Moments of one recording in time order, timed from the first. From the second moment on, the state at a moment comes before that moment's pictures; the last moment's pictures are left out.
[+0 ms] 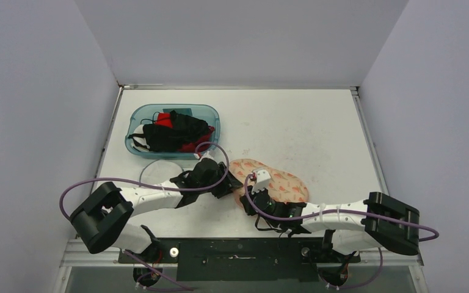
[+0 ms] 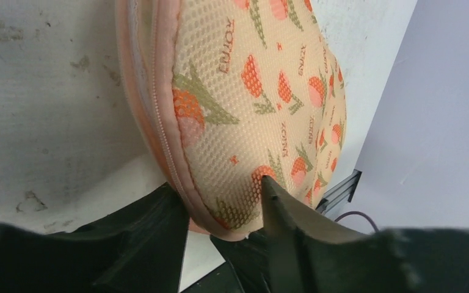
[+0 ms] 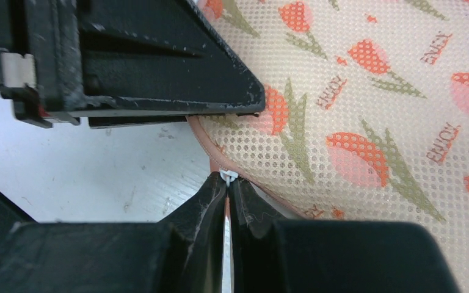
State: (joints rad) left arm -0.83 1.40 0.57 0.15 0.05 -1.27; right arm 1.22 1.30 0.42 0.28 0.47 0.64
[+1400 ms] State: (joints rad) left arm -0.70 1.43 0.67 0.08 -0.01 -1.16; right arm 1.22 0.82 0.33 -0.22 0.64 0.86
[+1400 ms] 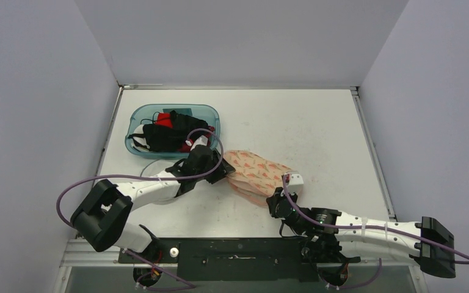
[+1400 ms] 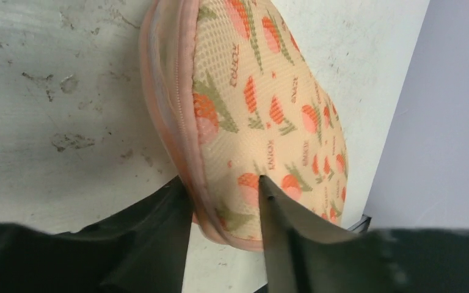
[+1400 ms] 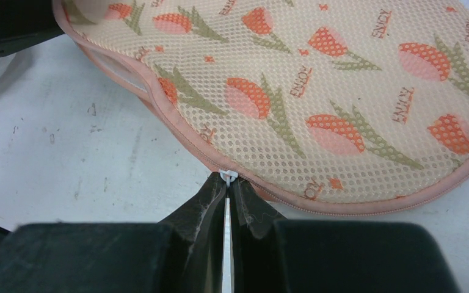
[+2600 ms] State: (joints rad) left arm -0.94 1.38 0.63 0.07 -0.06 -1.32; right arm 1.22 1.14 0.40 0.13 0.48 0.67
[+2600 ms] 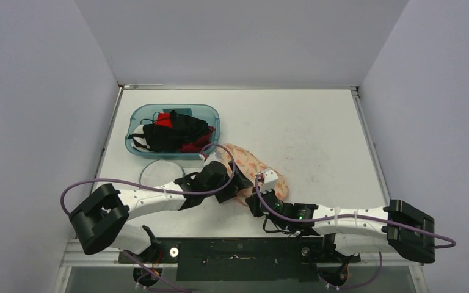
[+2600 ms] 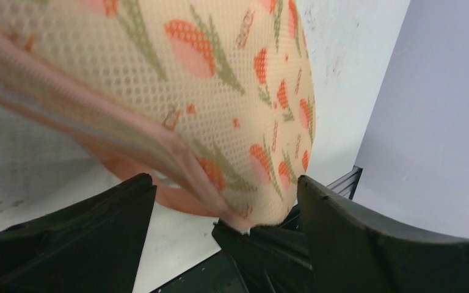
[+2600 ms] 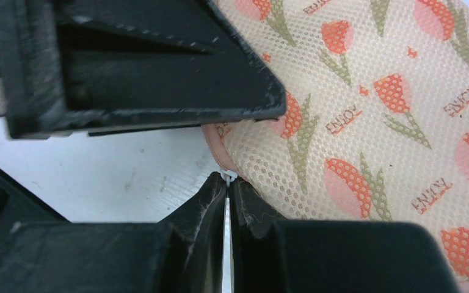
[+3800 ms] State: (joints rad) left arm -0.79 1.55 0.72 0.15 0.06 -1.14; right arm 1.23 0.75 0.34 -0.29 0.66 0.91
